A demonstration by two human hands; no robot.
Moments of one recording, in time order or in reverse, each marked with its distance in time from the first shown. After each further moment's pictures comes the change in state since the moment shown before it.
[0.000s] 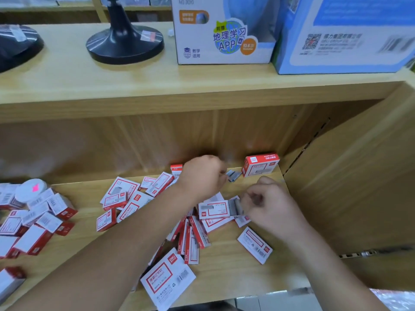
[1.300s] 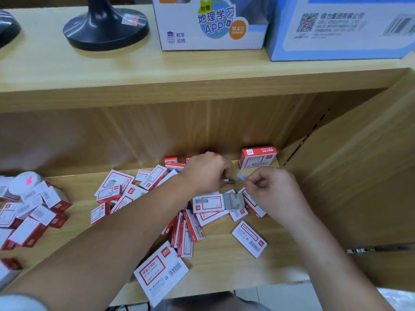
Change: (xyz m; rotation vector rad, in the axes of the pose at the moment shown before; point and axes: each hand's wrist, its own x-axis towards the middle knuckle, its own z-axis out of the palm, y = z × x) left_hand 0.014 0.009 0.010 0.023 -0.211 0.069; right_hand 0.014 0.005 -0.016 0.072 0.061 0.151
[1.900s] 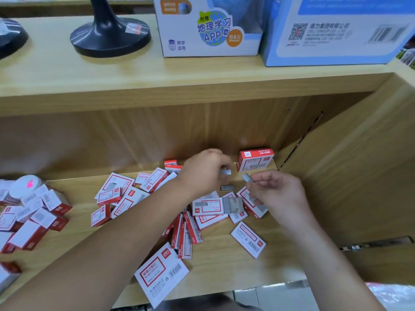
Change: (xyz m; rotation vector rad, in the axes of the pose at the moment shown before) left_hand -0.012 0.007 -0.007 -0.187 0.191 -0.008; right_hand -0.014 0.001 -0.002 0.552 0.035 0.229
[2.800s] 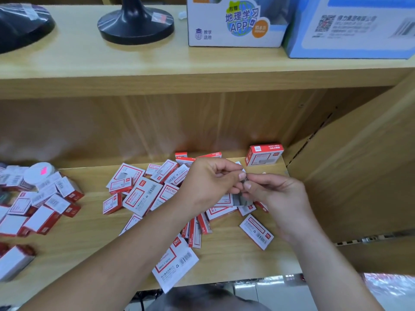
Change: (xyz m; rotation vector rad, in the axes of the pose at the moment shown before) left_hand -0.063 0.027 -0.009 -1.100 0.109 -0.322; right_hand -0.035 -0.009 0.020 0.307 -0.141 -0.004
